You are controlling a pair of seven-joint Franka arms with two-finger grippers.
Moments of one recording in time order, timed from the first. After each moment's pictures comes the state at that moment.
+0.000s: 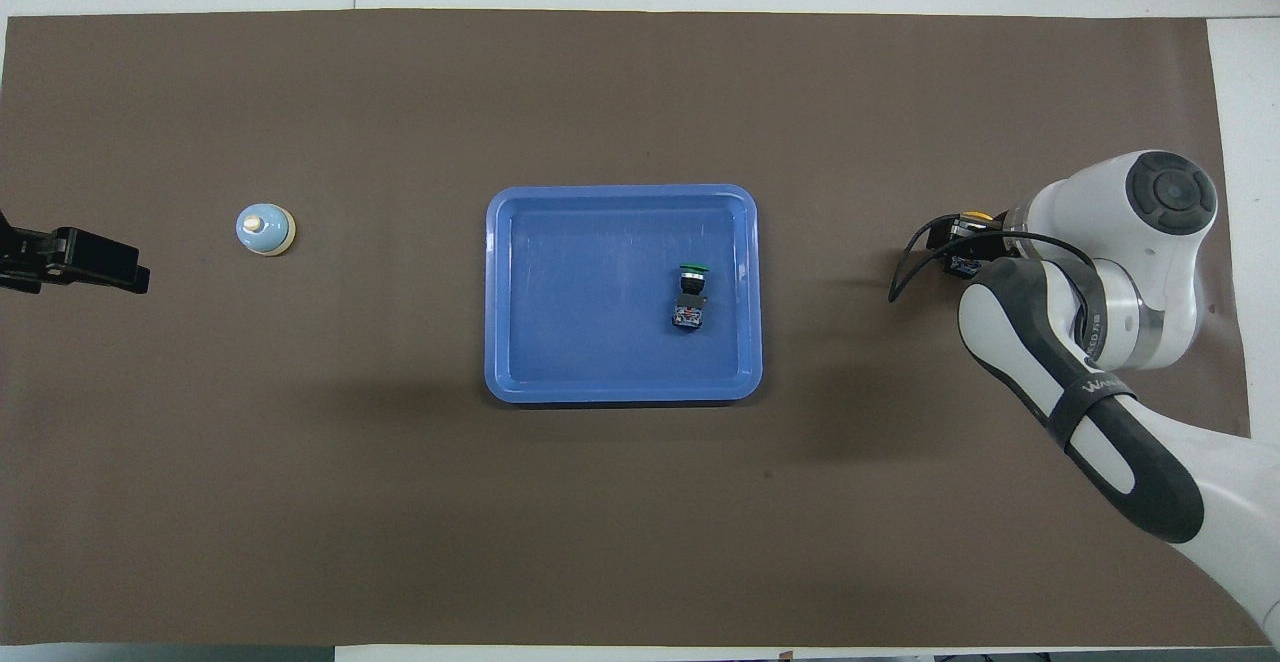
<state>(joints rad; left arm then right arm) 0.08 -0.02 -0.08 -1.68 -0.02 1.59 0.10 -0.04 0.31 0.02 -2.05 -0.03 2.40 0.32</state>
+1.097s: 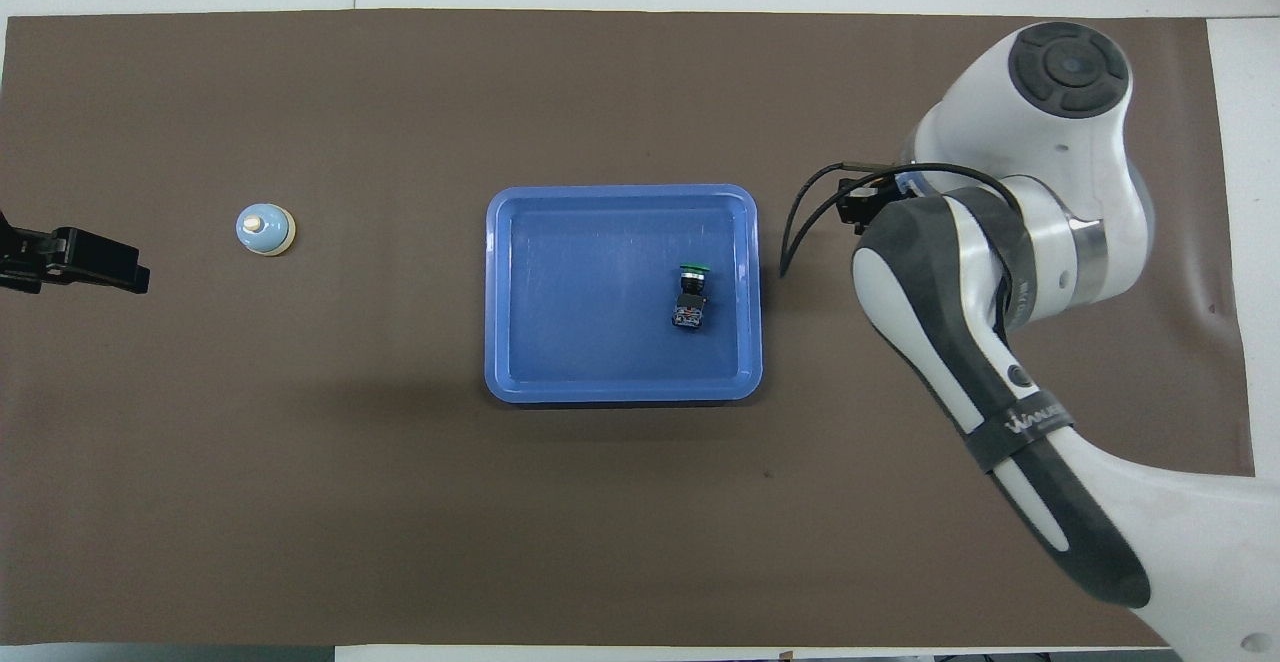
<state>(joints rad) 0.08 -0.02 -0.08 -1.68 -0.02 1.59 0.10 0.23 0.30 0.04 -1.67 -0.03 1.92 0.45</state>
